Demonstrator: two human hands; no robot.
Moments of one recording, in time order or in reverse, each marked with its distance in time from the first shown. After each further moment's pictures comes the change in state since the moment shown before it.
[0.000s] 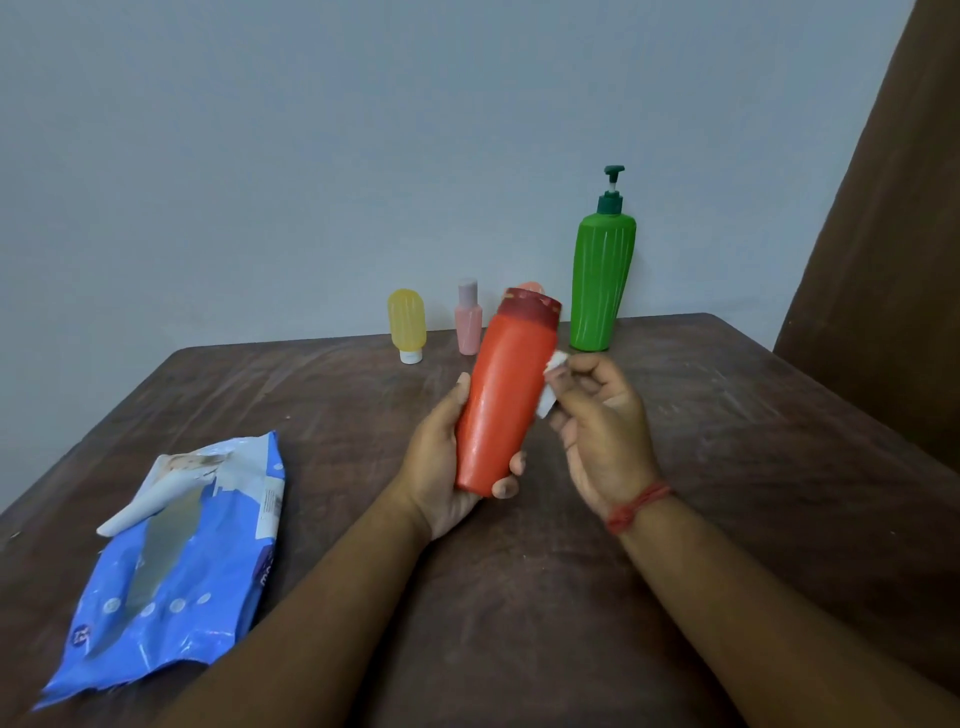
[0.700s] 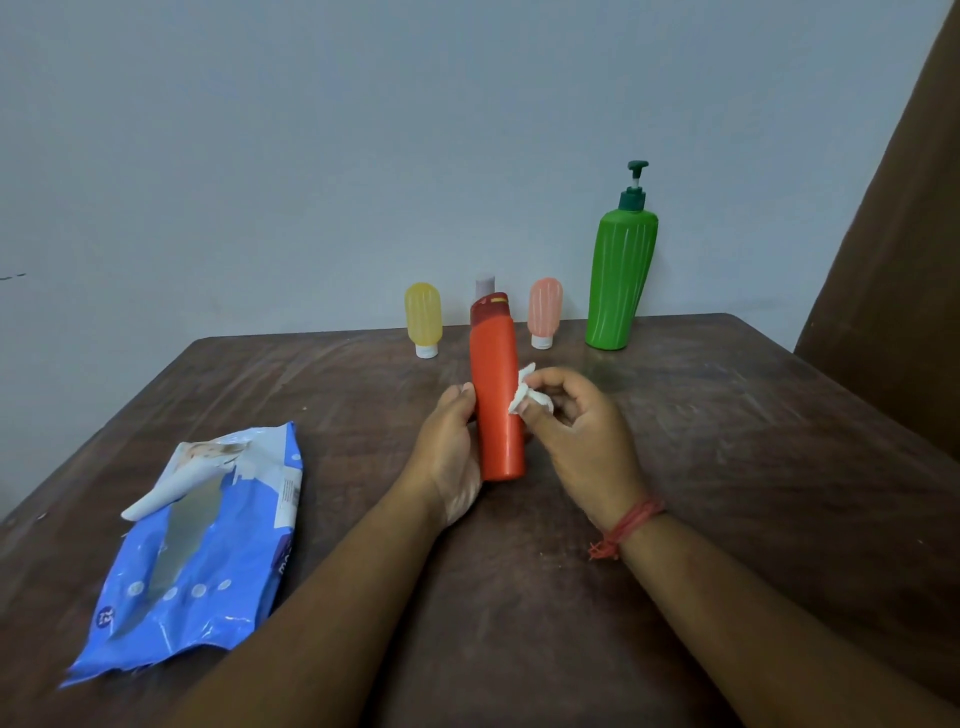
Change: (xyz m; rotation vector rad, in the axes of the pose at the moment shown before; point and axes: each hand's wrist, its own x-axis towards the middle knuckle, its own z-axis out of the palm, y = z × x) left_hand 0.015 -0.003 -0.011 -0.023 0.299 0.107; right_hand -0.009 0.022 0.002 -0.560 -0.178 -0.124
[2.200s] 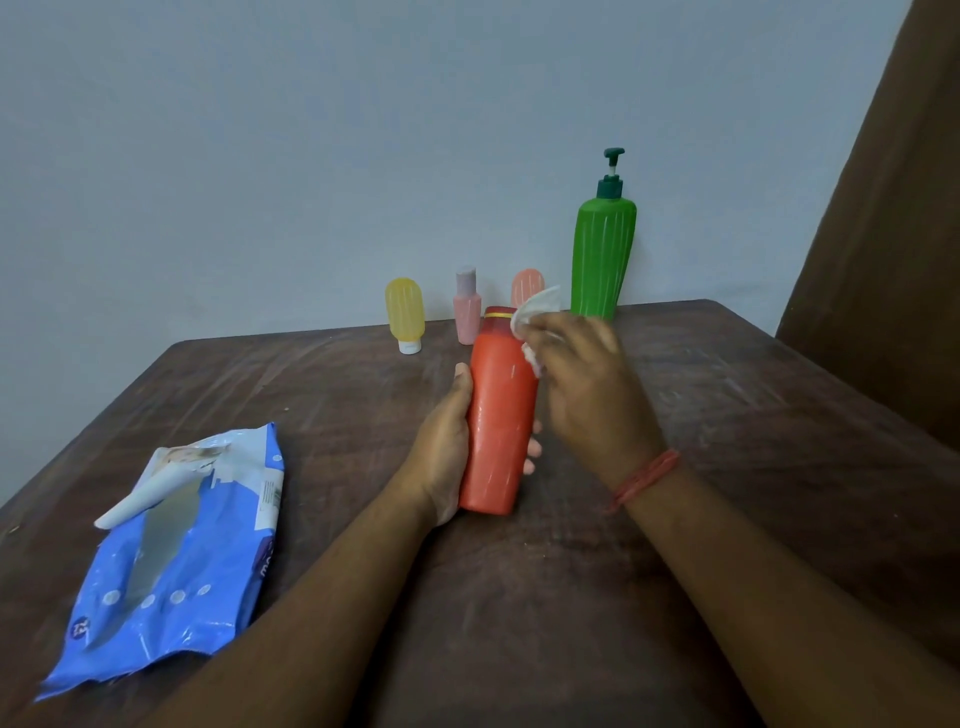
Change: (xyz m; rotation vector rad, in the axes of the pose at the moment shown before) left_hand -0.012 -0.002 0.005 0.256 -0.210 -0.040; right_hand 0.023 -0.020 -0.029 -0.917 0.049 -0.684
